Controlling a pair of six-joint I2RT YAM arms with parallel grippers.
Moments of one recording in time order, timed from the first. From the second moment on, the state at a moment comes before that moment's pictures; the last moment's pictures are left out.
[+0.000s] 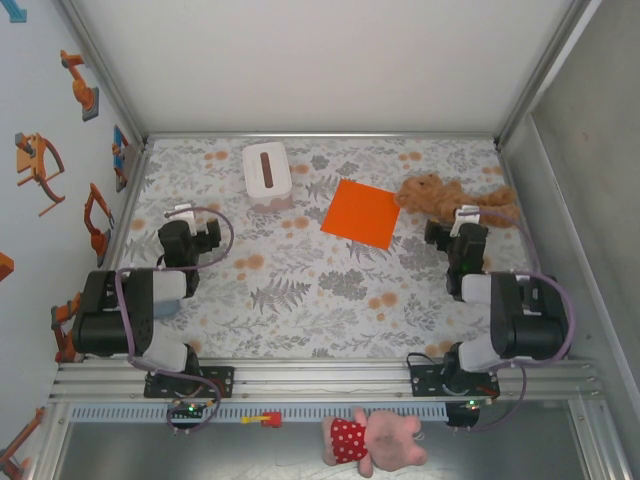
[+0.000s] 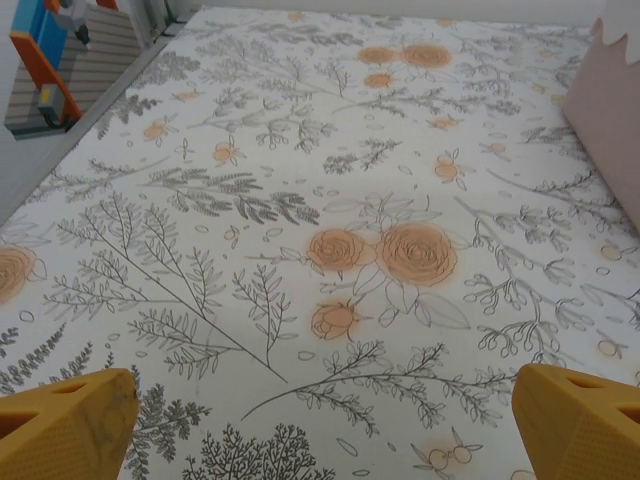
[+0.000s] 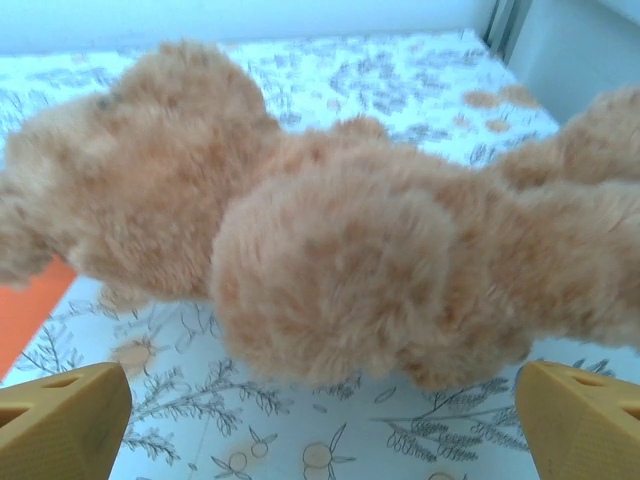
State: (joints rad) left arm -0.06 1.49 0.40 0.65 -0.18 -0.05; right arm -0.04 1.44 0.36 0.71 0.08 0.03
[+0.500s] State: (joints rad) left arm -0.07 1.09 0.76 -0.07 -0.18 -0.38; right arm -0.03 1.29 0.93 -0.16 0.03 0.34
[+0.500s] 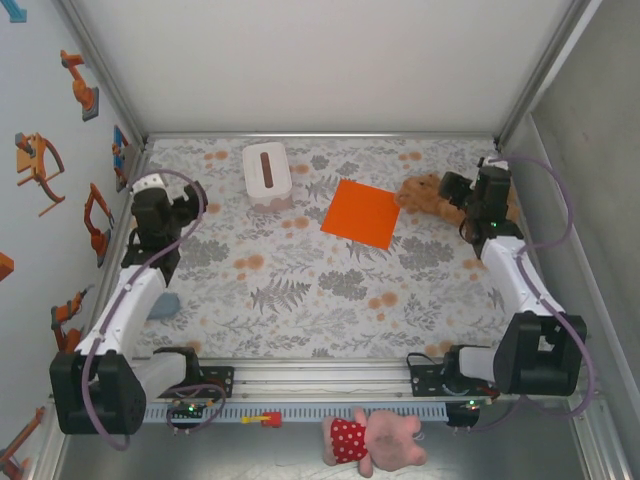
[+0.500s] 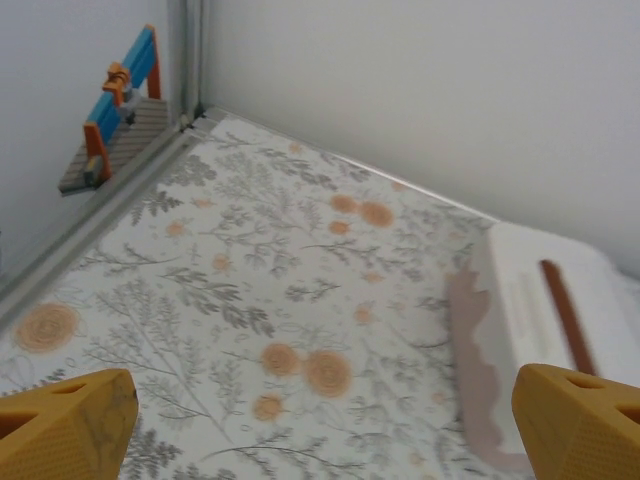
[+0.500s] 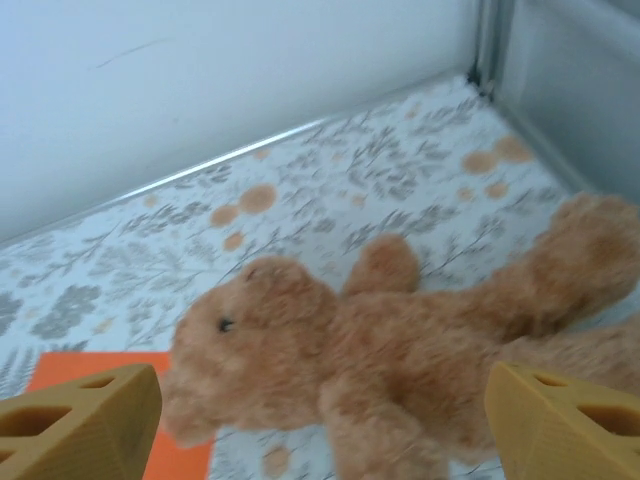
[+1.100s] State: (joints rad) left arm -0.16 1.17 0.81 -0.31 0.16 -0.61; right arm 0.36 1.92 1.41 -0.44 -0.13 0.66
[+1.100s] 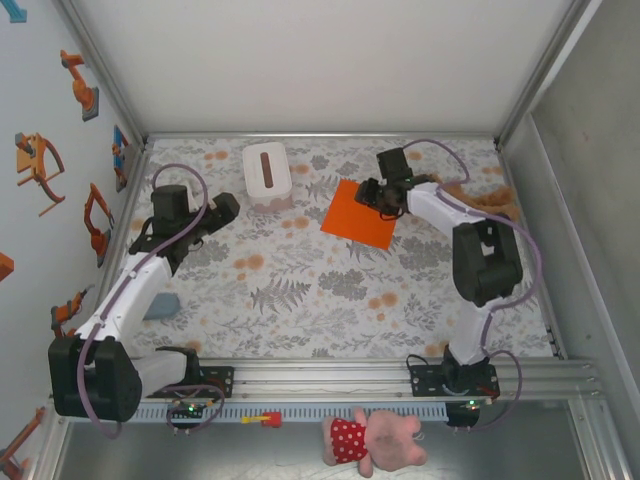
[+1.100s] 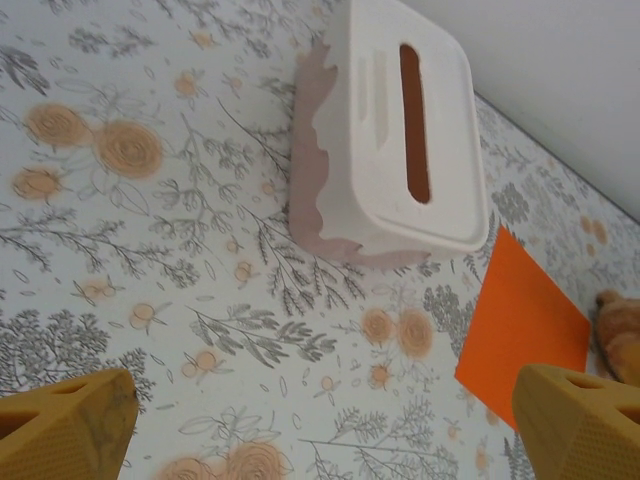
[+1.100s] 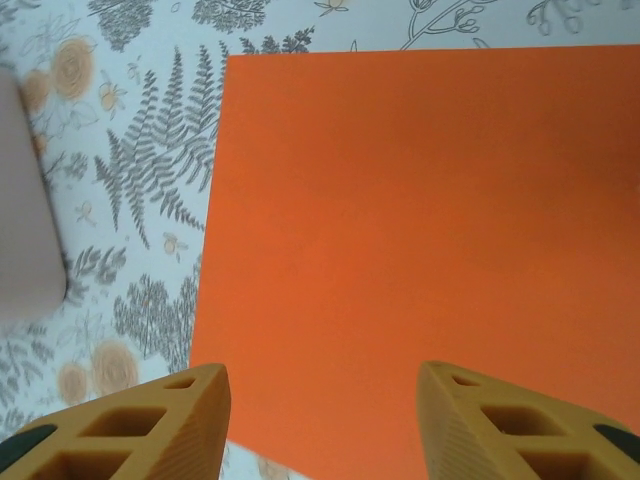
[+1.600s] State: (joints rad) left arm -0.19 1.22 0.80 -0.30 0.19 -0.65; right arm 0.39 2.19 1.65 -0.60 -0.06 0.67
